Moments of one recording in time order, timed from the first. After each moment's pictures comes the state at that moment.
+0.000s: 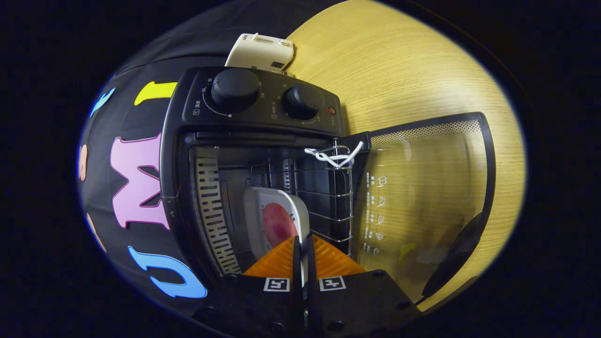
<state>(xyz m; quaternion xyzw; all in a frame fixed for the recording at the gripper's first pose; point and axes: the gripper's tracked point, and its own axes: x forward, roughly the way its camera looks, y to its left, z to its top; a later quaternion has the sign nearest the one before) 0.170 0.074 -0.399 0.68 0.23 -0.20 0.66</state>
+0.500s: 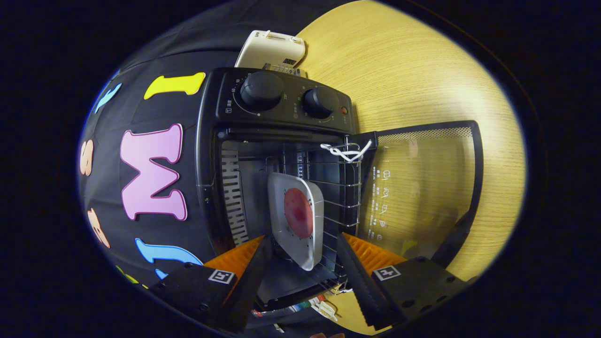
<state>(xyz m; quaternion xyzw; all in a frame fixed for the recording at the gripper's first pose) 0.147 0.080 -0.374 0.68 0.26 -0.17 0.67</state>
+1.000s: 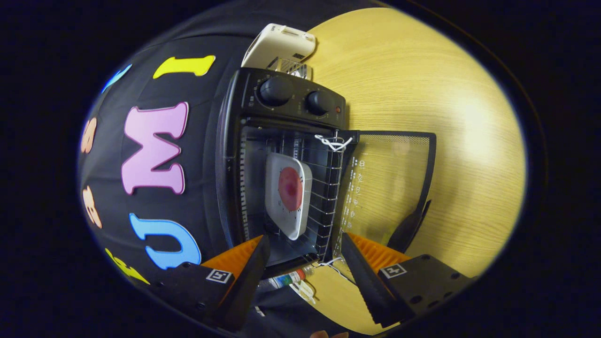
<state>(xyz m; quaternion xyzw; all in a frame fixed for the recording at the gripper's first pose) 0.087 0.089 -0.345 0.60 0.32 -0.12 0.72</state>
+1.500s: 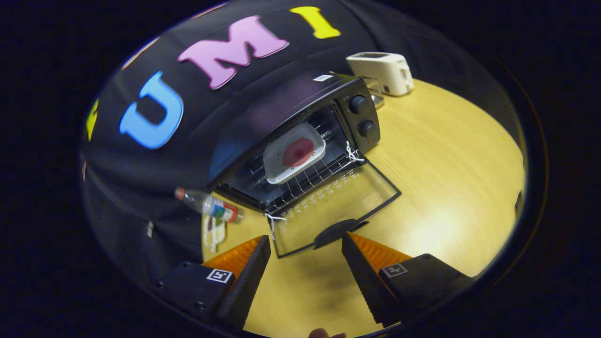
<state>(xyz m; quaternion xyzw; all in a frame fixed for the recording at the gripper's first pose) -0.012 0.084 -0.343 0.17 0.39 0.00 0.91</state>
